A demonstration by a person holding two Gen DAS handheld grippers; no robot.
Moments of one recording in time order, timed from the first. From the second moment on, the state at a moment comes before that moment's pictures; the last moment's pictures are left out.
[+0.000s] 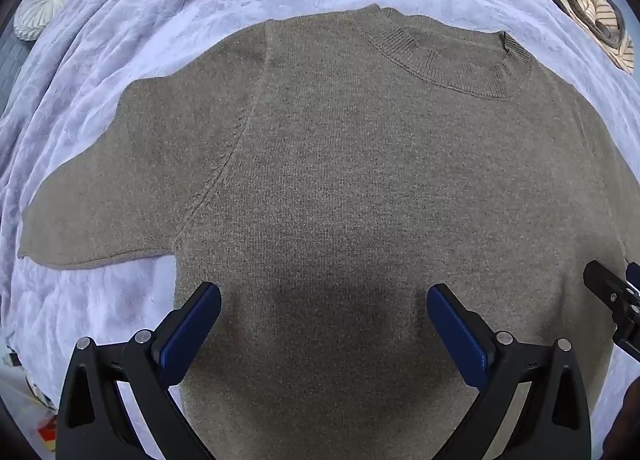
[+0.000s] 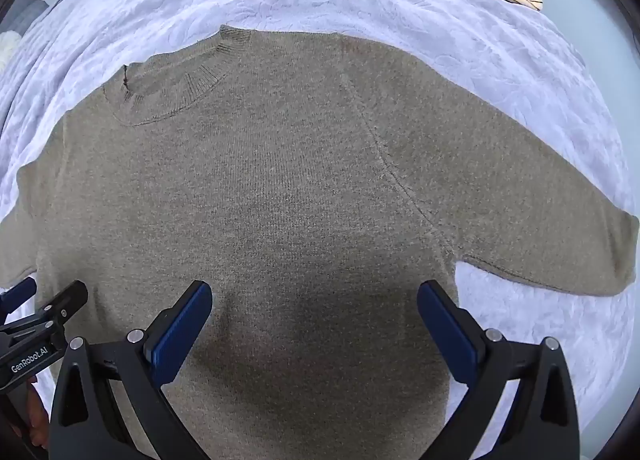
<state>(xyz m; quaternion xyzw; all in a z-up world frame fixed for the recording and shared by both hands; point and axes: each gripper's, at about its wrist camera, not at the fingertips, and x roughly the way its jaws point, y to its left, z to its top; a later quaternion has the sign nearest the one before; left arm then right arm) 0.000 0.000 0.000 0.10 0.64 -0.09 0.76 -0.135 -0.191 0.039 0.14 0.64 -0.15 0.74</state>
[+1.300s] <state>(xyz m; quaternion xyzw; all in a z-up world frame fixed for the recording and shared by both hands) 0.000 0.010 -0.002 0.10 0.63 -0.09 0.76 -0.137 -0.190 0.036 0.13 0.64 -0.15 0.74</state>
